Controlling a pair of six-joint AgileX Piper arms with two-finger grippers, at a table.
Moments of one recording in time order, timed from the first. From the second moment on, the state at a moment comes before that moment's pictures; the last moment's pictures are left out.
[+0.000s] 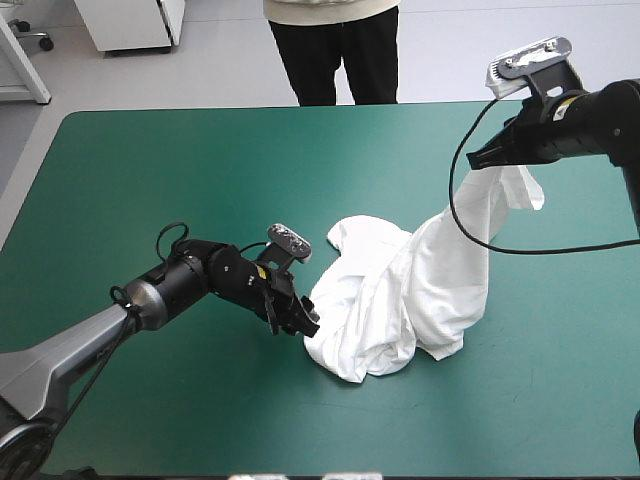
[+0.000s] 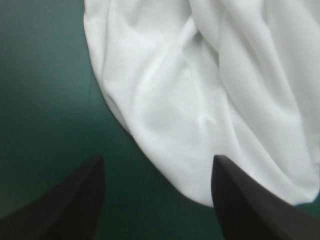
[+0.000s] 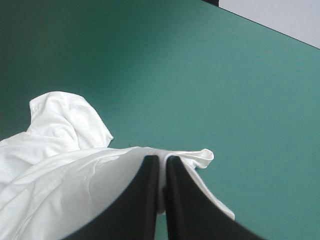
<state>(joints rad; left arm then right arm) -0.59 1.54 -1.03 -0.39 0.73 0.40 0.15 1.48 -1.88 0.10 1.25 -0.27</state>
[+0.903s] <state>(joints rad) -0.67 1.71 -1.07 -0.24 0.60 0.36 0.15 1.48 -1.88 0.10 1.25 -0.27</state>
